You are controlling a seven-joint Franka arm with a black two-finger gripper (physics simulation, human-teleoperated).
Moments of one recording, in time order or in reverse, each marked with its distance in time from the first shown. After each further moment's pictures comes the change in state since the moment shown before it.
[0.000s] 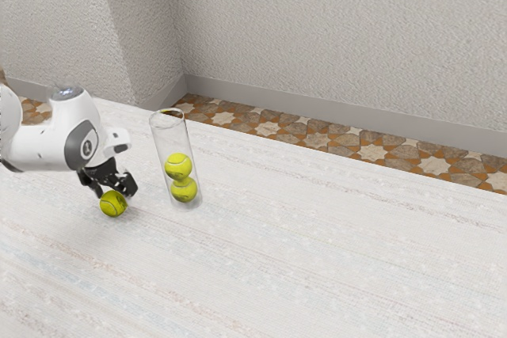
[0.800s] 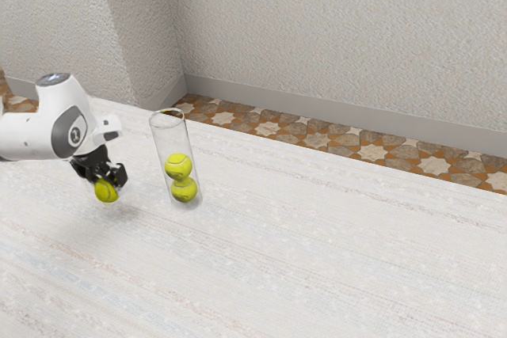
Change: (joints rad) arm 0.026 -0.143 -0.019 -0.049 0.003 -0.052 0.026
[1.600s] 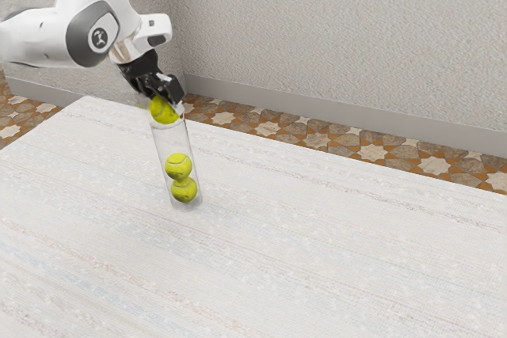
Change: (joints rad) arm -0.031 -0.207 -0.276 0.278 -0.058 -0.322 -0.038
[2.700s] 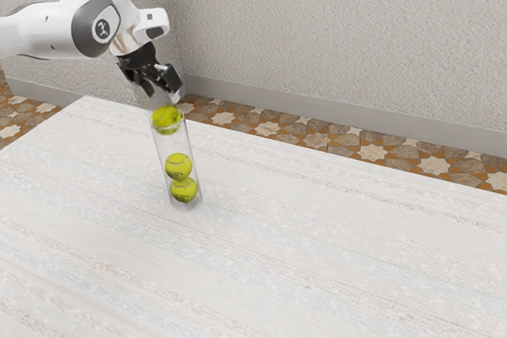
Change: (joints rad) arm 0.043 0.119 0.002 0.136 0.024 -0.028 -0.004
